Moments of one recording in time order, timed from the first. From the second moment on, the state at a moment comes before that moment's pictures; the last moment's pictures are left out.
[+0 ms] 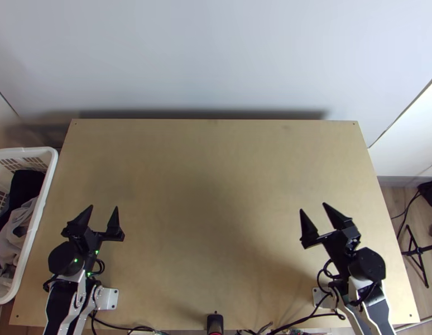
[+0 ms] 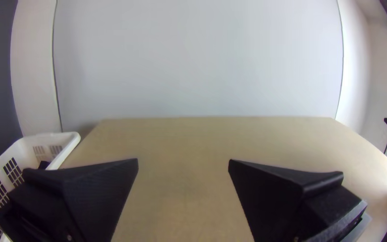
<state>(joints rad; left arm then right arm) -0.10 0.04 0.09 -0.18 -0.08 -0.02 0.33 0.01 0.12 -0.13 -0.01 0.16</state>
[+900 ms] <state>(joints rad) 0.02 0.77 0.95 -0.50 0.12 -0.11 0.30 0.86 1.02 -0.23 0.06 0.12</state>
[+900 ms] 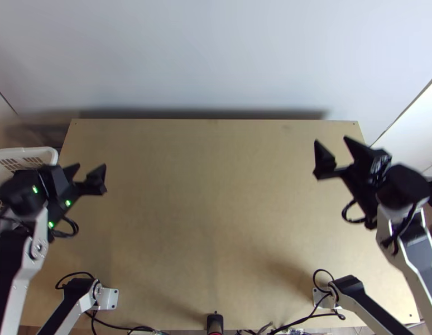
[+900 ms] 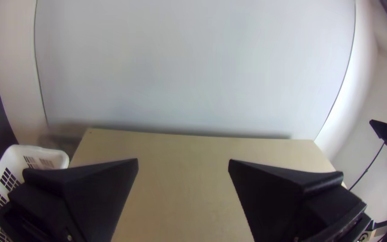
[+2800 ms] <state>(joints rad) 0.54 1.60 1.53 -0.62 0.02 -0.04 0.33 1.64 1.65 -0.27 0.16 -0.02</state>
